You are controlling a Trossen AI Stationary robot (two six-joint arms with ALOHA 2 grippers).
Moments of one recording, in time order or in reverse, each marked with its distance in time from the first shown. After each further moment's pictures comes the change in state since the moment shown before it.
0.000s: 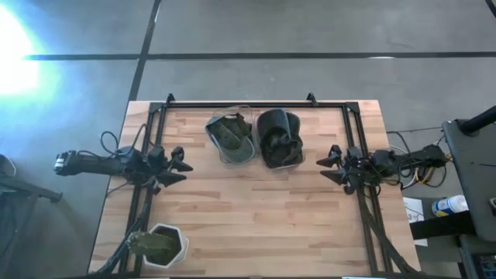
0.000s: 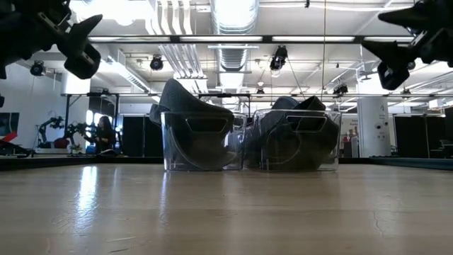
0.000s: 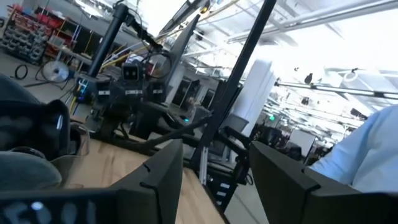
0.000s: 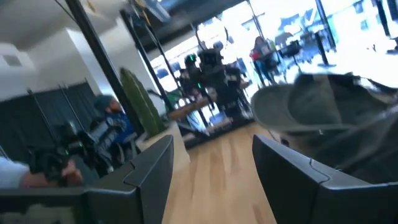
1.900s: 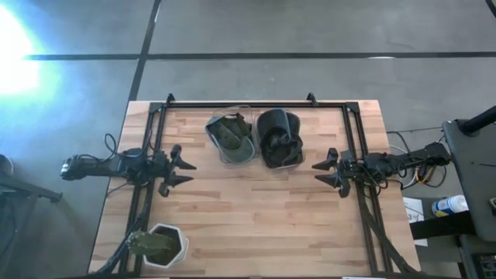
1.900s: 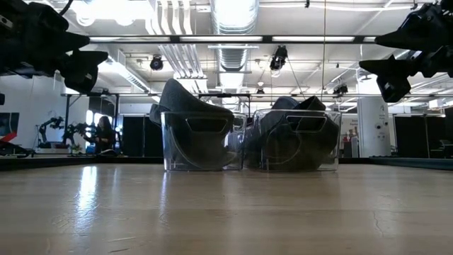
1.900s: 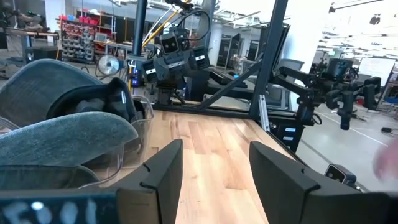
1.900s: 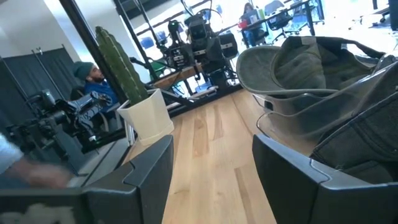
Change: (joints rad) left arm 0.024 -0.177 -0.011 -0.366 -0.065 0.328; right arm 0.000 0.075 0.001 -0.090 0.000 0.003
